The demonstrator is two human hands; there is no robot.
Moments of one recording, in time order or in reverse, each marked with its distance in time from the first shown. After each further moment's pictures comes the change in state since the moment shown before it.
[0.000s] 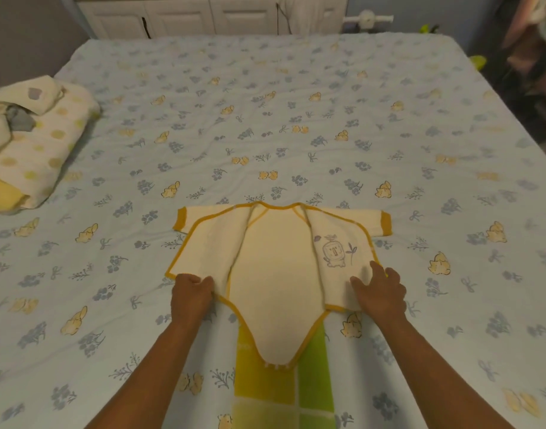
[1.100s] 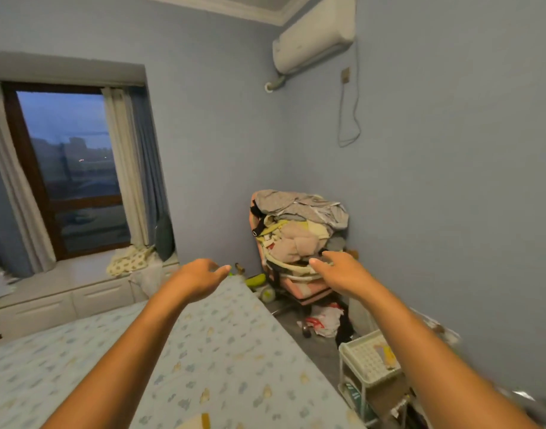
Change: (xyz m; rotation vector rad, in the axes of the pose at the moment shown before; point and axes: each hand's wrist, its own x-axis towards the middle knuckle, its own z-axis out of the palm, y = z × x) left_hand -0.682 0.486 -0.181 0.584 -0.231 1.246; right_hand -0.451 0.092 -0.705 0.184 0.571 -0.322
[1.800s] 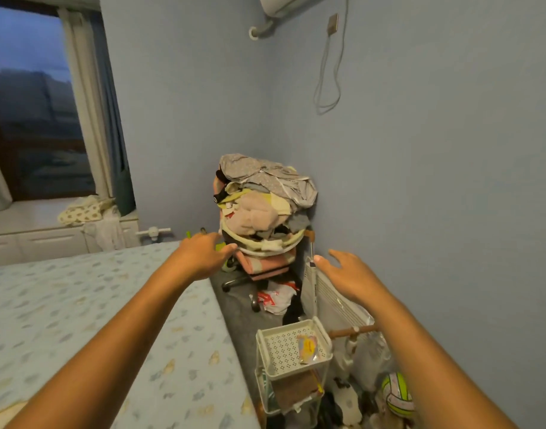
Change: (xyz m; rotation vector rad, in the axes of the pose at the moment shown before) left_hand 0.117 0.295 0.208 0.048 0.024 -0.042; right_hand 0.128 0.322 -0.146 -0.064 -0.071 0.030
